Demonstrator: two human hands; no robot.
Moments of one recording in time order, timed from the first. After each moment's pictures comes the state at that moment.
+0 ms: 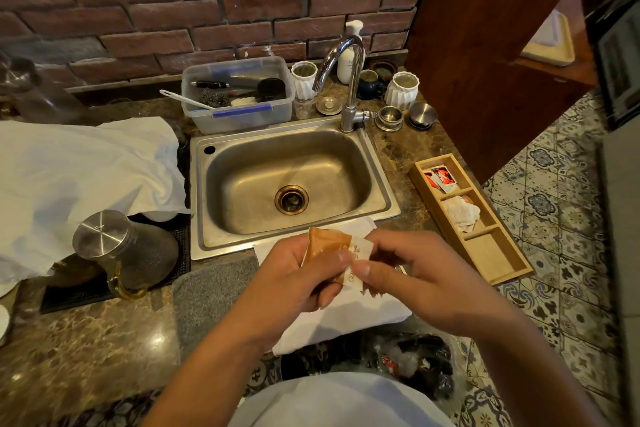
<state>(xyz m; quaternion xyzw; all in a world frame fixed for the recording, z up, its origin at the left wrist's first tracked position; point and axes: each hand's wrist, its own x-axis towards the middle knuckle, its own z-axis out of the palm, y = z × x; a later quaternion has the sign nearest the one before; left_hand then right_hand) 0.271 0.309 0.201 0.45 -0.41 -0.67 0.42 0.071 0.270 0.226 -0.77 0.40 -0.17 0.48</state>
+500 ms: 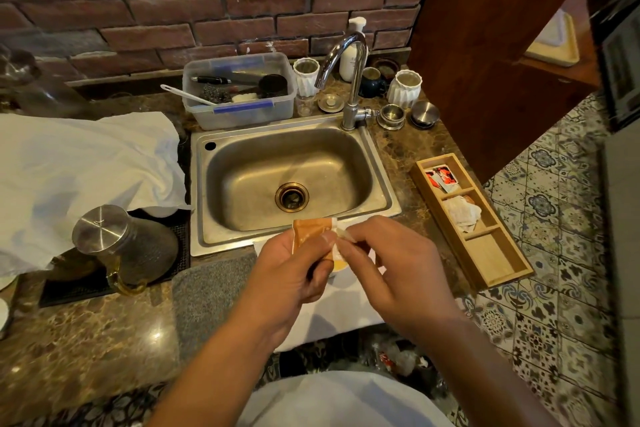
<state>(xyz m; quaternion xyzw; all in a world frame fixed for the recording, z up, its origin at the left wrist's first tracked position) 0.264 0.306 0.191 0.47 -0.27 -0.68 0.50 0.097 0.280 0.198 -0.83 0.45 -0.26 0.20</state>
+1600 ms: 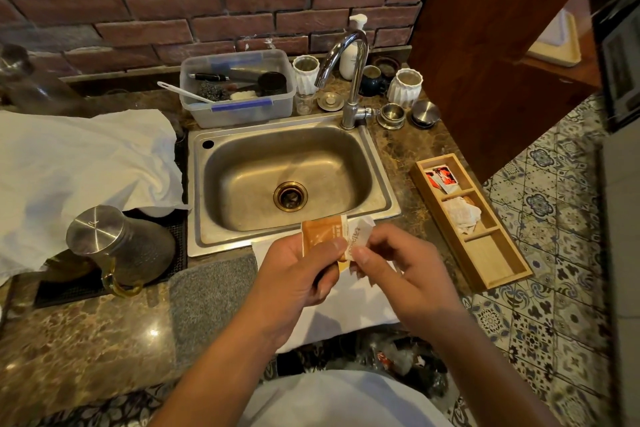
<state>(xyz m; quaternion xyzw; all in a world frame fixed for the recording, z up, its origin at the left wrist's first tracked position) 0.261 0.301 0.187 0.46 -0.30 -0.68 0.48 0.089 0.276 0.189 -0.70 0.45 -0.33 0.45</state>
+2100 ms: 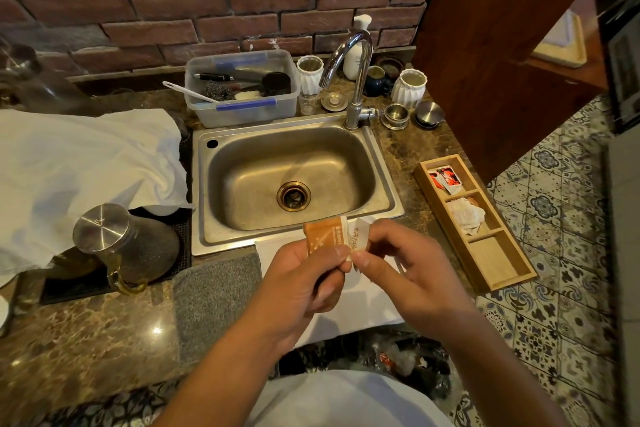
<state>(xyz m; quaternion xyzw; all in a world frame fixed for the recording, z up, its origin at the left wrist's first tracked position) 0.263 0.305 0.183 0.40 -0.28 -0.73 0.48 0.087 0.272 0.197 -0.74 0.40 -0.31 0.45</state>
